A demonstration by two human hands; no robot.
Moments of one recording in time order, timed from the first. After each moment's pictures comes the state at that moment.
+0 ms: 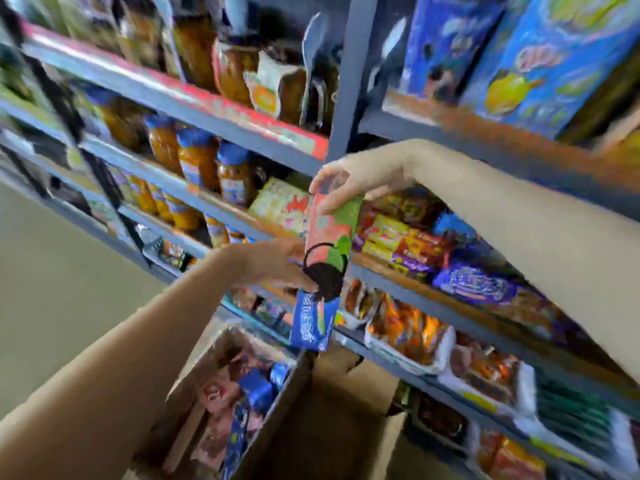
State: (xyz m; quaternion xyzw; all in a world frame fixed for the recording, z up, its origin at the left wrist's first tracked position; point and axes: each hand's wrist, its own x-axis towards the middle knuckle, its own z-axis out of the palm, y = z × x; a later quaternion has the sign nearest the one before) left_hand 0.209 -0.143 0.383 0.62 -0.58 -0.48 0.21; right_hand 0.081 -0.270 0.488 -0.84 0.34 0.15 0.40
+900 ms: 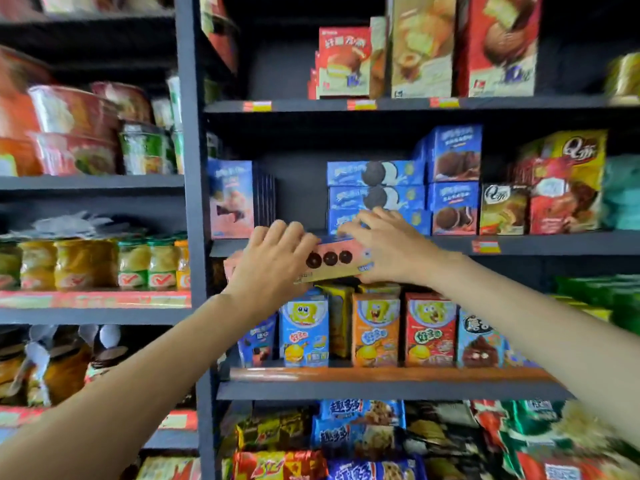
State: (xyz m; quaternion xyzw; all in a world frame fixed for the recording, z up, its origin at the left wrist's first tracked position) left_hand 0.060 -0.162 0.741 0.38 -0.72 0.50 0.28; right_hand -0.147 -0.161 0.777 -0.81 0.44 -0.16 -0.35
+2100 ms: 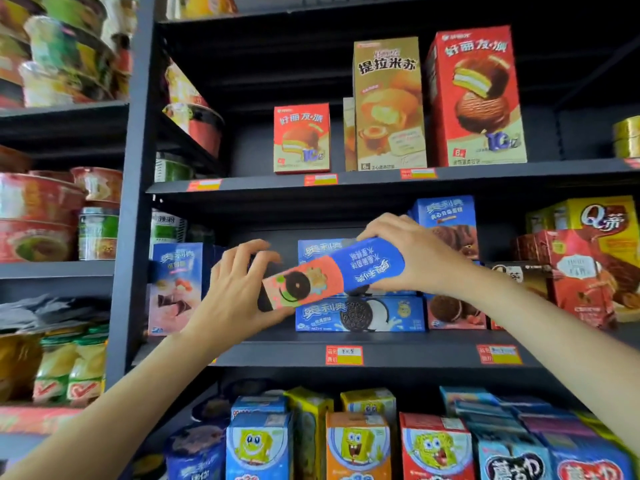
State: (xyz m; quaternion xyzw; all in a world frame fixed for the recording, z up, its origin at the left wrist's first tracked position) left_hand 0.021 -0.266 0.815 0.37 -0.72 0.38 0.44; right_hand -0.259 -0.259 0.871 -0.84 0.28 -0.38 -0.26
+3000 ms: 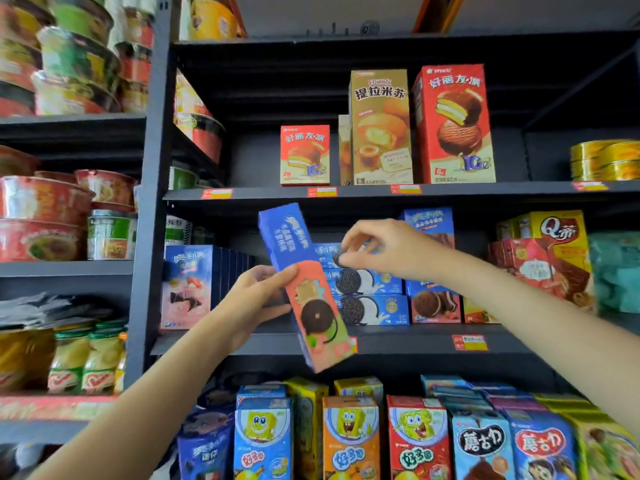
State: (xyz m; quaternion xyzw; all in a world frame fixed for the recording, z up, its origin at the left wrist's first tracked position) left_hand -0.001 -0.211 0.820 0.30 -0.64 -0.40 0.59; right_hand -0.218 -0.173 0.883 -0.84 0.39 -0.37 -0.08
